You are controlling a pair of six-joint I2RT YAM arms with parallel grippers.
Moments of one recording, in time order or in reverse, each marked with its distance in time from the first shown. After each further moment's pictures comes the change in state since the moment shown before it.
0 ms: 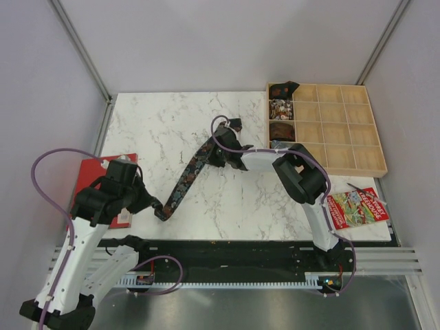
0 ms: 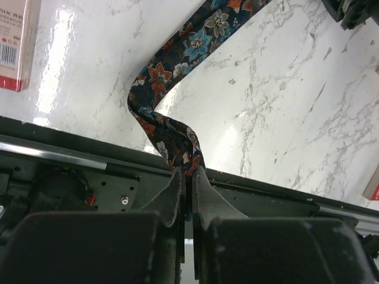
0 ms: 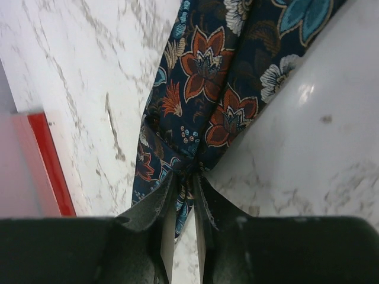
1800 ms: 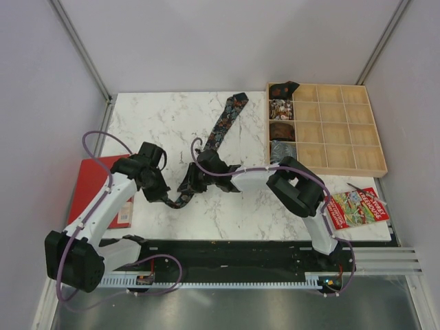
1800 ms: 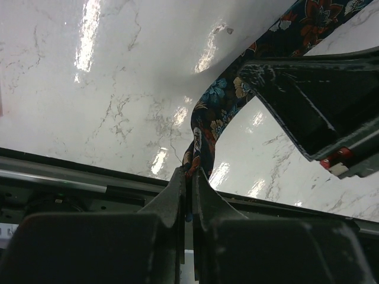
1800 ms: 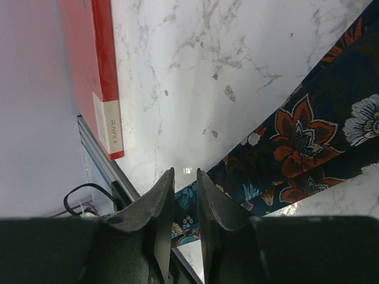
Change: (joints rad) left arm 0.020 0.406 -0.120 0.235 0.034 0.077; right arm 0.198 -0.068 -0.105 0.145 -0.262 0.024
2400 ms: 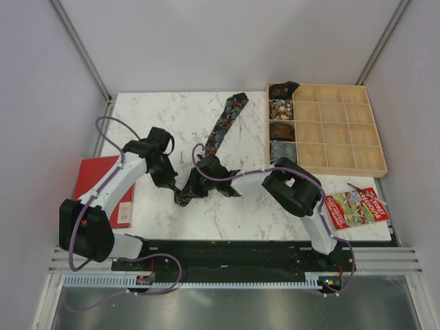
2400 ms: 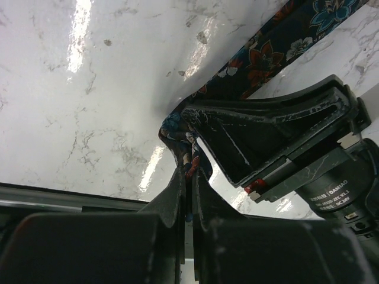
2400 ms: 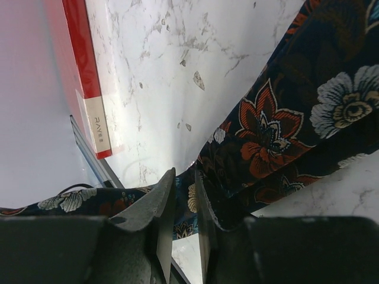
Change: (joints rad) left arm 0.000 0.229 0.150 0.066 0.034 0.007; right arm 0.018 0.047 -0.047 0.072 -0.002 0.034
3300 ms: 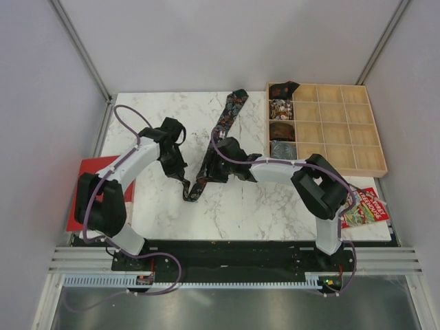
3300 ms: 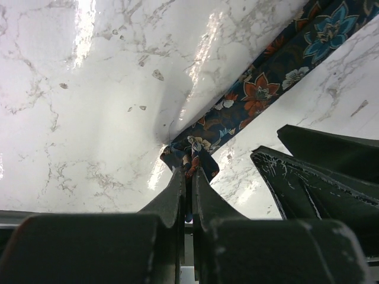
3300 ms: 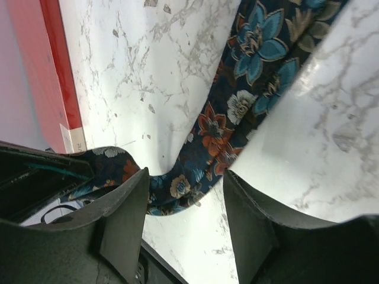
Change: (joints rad) left arm -0.037 0.235 0.158 0.031 0.014 0.017; right arm -0.140 -0.208 -0.036 -0.271 0.087 -0.141
